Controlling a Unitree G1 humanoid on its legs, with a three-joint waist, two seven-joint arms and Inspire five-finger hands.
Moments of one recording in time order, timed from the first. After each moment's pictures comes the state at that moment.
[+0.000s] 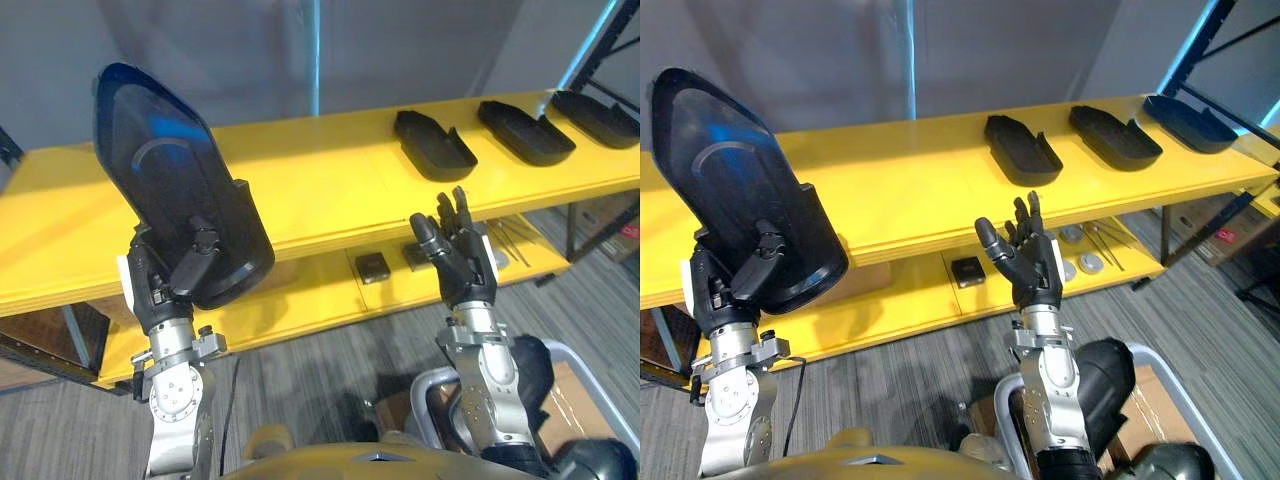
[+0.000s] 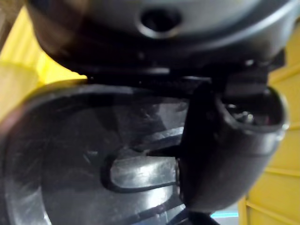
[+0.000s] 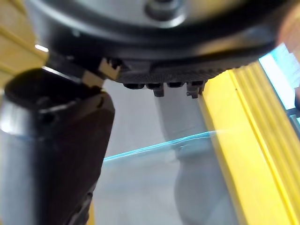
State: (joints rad) left arm 0.30 0.04 0.09 -0.25 -0.11 -0.32 0.29; right arm 0.14 -0.11 -0.01 0.00 0.41 -0.38 0.10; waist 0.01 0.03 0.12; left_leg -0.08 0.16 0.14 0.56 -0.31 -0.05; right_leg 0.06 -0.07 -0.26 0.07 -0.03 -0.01
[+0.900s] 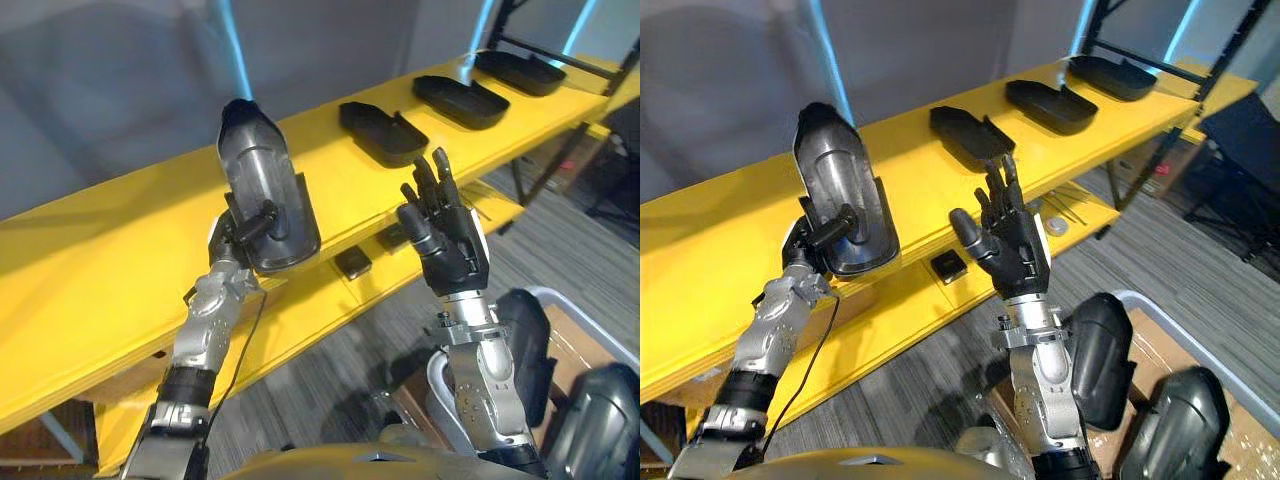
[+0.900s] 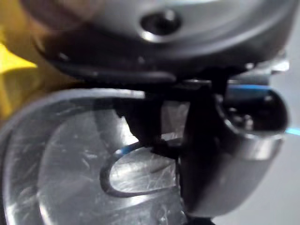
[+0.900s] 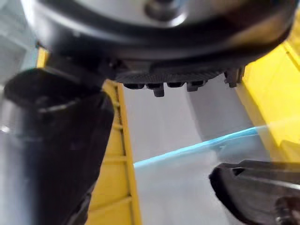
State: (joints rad) left arm -0.29 0.22 0.01 0.32 -0.52 0.06 0.15; right arm 0.15 -0.13 0.13 -0.20 0.52 -0.35 0.18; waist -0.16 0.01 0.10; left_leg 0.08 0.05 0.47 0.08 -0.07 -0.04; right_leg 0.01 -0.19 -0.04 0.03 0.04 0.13
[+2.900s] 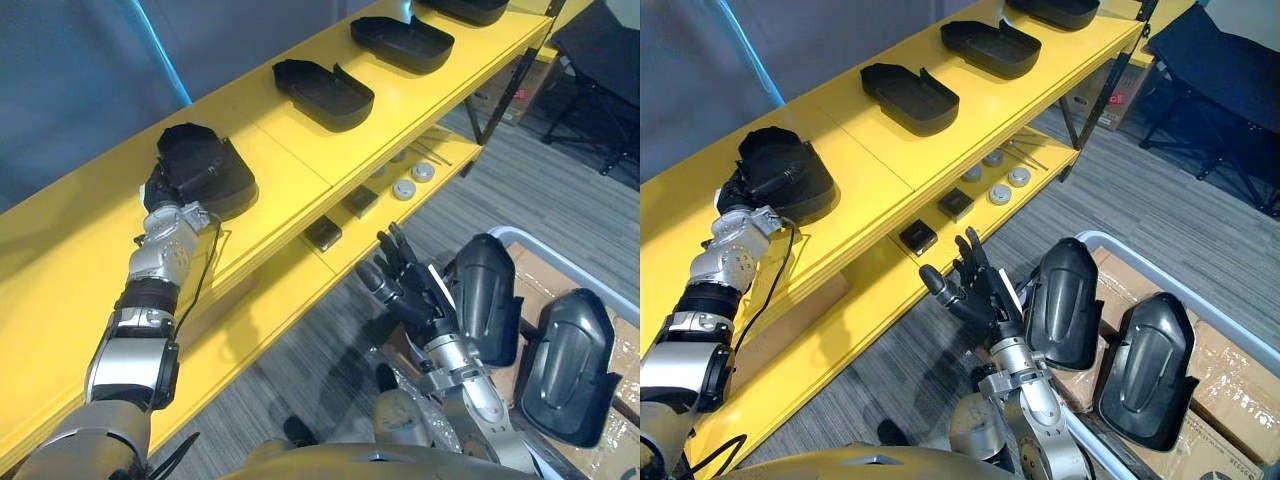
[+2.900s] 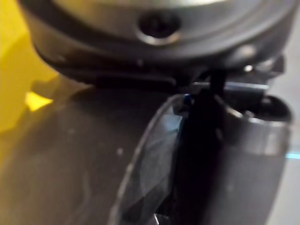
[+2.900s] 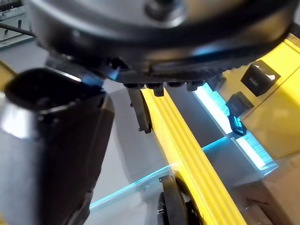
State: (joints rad) left arm -0.70 0.45 0.05 0.75 -0.61 0.15 0.48; right arm 0.33 -0.23 0.27 -0.21 0.40 -0.21 0.10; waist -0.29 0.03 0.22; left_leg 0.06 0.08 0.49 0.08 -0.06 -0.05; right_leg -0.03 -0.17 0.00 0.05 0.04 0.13
